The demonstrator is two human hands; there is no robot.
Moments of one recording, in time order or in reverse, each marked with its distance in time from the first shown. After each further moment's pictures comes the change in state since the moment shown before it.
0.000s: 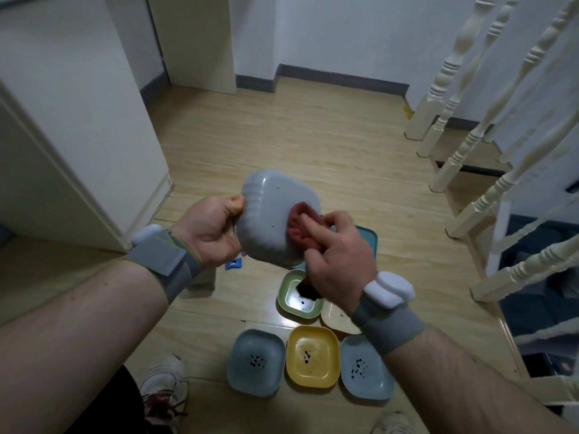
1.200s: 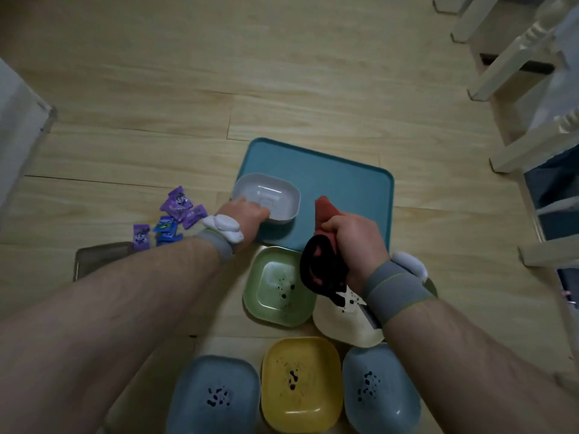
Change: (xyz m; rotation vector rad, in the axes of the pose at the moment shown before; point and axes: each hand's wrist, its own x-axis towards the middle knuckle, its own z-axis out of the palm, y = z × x) left_hand 0.372 -0.170 -0.107 2.319 -0.178 0.332; right_hand 0.073 0.223 0.178 0.810 -0.044 1.168
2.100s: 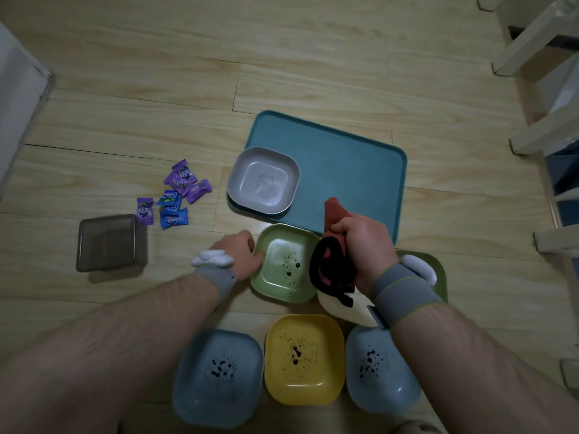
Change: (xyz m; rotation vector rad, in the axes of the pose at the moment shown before) left_hand -0.069 0.031 0.075 -0.617 -0.142 -0.490; right_hand 0.000 0.038 -0.007 0.026 -0.007 0.051
